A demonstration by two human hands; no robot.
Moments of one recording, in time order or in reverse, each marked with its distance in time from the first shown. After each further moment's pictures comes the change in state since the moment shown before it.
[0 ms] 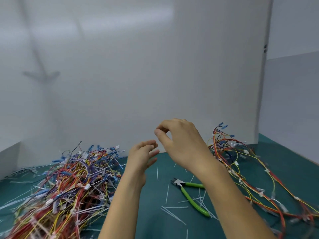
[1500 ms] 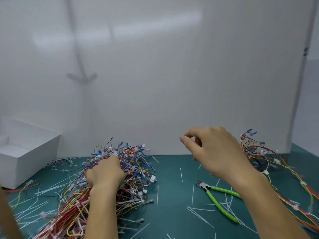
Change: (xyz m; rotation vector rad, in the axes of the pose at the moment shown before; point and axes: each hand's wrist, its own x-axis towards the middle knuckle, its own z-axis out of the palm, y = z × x) left_hand -0.023 0.021 -0.136 1.425 0.374 -0.128; right_hand -0.011 -0.018 -0.004 -0.114 -0.025 -0.035
